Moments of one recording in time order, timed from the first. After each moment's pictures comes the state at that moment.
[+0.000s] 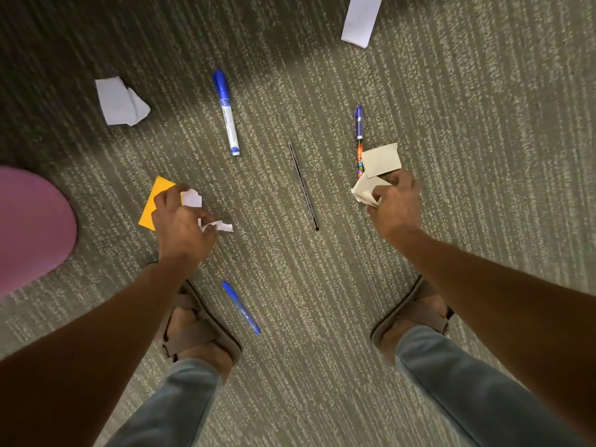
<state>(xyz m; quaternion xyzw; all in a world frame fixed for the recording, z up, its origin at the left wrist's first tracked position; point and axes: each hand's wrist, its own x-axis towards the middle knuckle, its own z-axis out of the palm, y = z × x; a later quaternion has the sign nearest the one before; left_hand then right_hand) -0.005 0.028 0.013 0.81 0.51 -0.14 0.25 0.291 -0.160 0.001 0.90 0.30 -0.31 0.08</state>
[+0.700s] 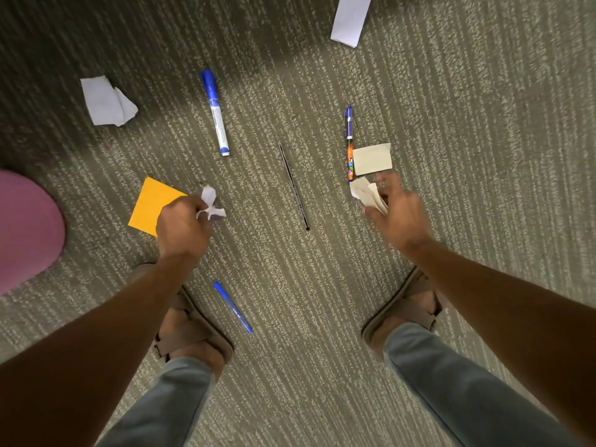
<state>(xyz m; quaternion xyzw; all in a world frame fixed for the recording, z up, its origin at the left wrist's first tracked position) 0.017 0.024 0.011 0.79 0.54 -0.11 0.26 0.304 -0.185 0.021 0.87 0.33 -0.34 -0.09</state>
